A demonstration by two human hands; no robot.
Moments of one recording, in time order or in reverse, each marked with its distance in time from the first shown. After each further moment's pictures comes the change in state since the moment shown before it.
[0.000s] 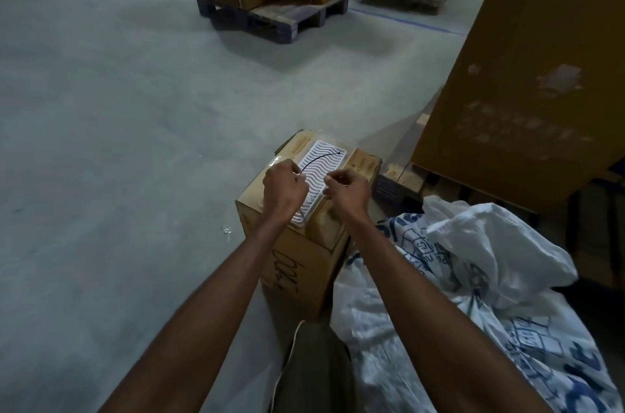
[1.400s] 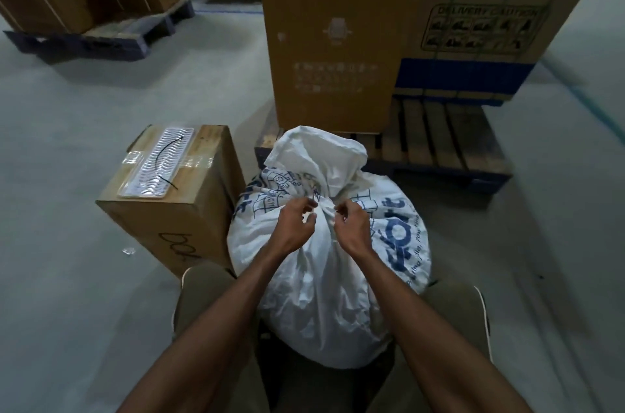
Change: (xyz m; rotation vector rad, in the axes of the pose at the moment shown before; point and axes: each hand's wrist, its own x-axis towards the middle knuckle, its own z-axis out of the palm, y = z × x) left_hand -0.292 0.123 0.127 -0.189 -0.647 0.475; right_hand -0.193 0.135 -0.315 -0.474 0.395 0.022
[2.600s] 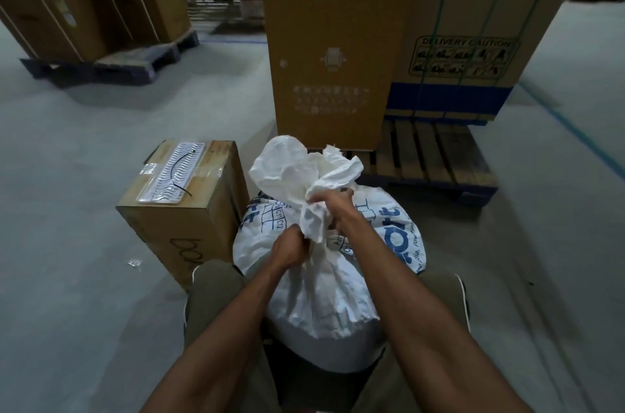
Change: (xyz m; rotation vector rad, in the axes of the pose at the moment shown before) left_hand -0.056 0.011 -0.016 0.196 -0.176 -0.139; right_hand -0.007 -0.106 -0.040 0.574 -0.275 0.540
